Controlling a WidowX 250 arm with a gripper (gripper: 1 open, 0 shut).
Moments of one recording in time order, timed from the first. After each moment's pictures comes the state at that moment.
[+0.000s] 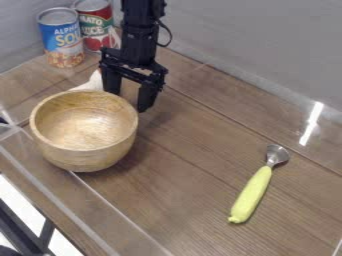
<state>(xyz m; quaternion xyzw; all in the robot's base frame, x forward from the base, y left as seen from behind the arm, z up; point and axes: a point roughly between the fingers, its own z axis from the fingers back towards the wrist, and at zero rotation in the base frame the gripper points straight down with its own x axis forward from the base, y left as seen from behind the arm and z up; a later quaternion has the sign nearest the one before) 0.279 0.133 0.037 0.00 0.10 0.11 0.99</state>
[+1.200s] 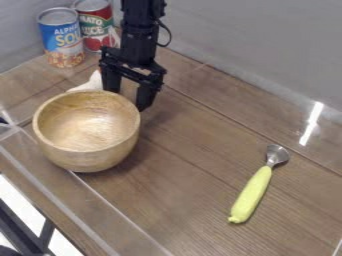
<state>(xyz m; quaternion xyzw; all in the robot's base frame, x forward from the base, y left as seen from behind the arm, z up) 0.279 0.134 0.037 0.01 0.10 0.09 0.99</state>
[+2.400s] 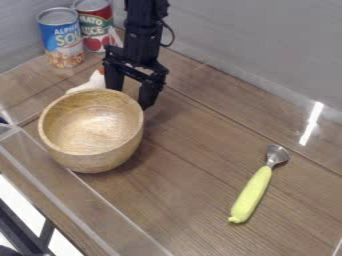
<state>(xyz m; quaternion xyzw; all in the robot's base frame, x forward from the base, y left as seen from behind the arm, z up) 0.287 0.136 0.037 0.01 0.10 0.08 0.99</state>
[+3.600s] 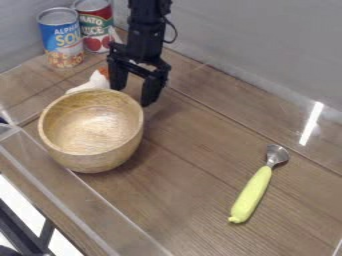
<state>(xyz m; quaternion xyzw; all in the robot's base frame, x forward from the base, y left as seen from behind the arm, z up) 0.296 0.139 0.036 0.01 0.10 0.07 0.99</state>
